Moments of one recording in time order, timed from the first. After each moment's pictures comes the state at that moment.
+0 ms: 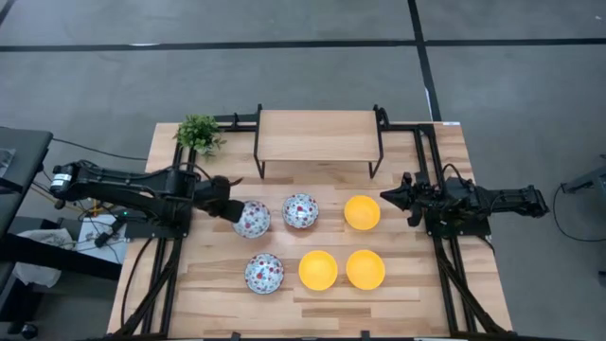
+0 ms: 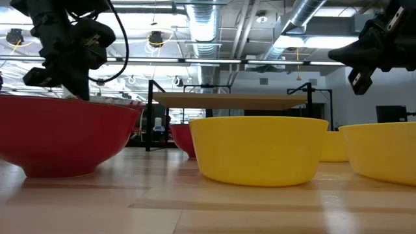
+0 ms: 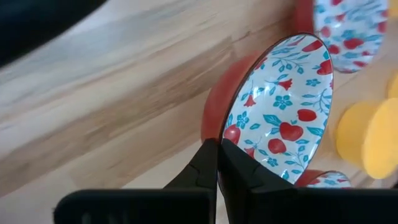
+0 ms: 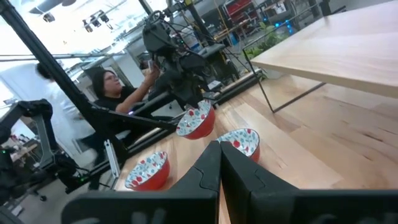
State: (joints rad) left arm -0.05 0.93 0.62 -0.74 -0.03 -1.14; right arm 0.06 0.00 0.06 -0.07 0.14 0.47
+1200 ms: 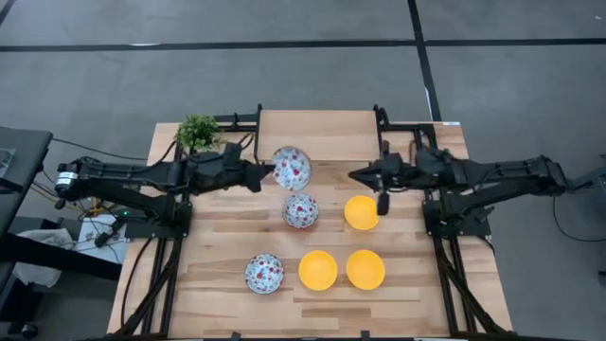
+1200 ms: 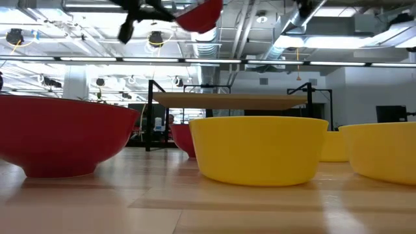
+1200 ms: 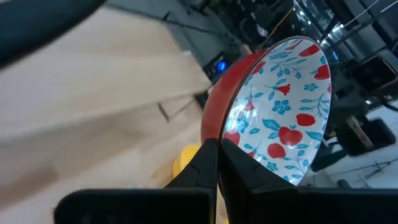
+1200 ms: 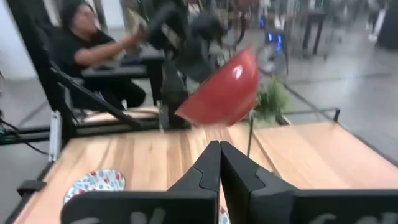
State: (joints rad) left arm -0.02 1.05 0.85 -0.06 -0.38 -0.86; right arm 0.03 0.92 0.83 -0.06 0.13 0.00
